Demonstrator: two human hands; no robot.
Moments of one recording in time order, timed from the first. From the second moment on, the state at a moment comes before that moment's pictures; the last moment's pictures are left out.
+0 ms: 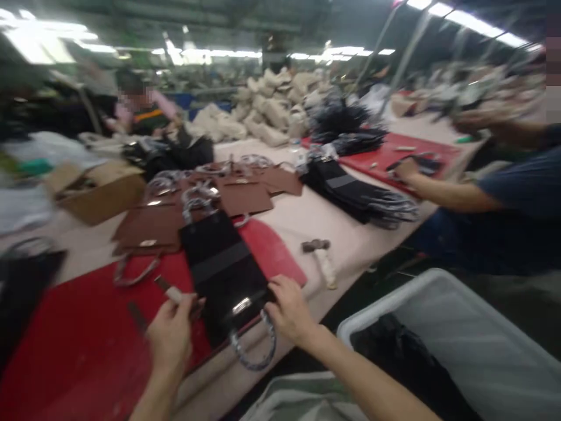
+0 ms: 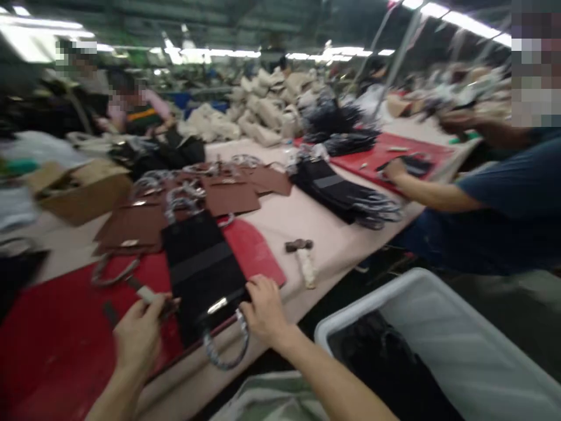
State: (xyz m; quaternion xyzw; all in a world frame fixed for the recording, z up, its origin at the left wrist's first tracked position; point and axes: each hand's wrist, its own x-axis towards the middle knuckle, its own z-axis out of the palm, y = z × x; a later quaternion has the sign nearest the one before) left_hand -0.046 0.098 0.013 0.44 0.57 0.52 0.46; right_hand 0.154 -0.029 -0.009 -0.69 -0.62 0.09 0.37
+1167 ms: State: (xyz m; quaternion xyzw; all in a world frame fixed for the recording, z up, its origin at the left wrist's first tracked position) left_hand -0.097 0.115 0.005 0.70 0.70 0.14 0.00; right_hand 0.127 -0.070 -0.036 -0.45 0.04 0.60 0.66
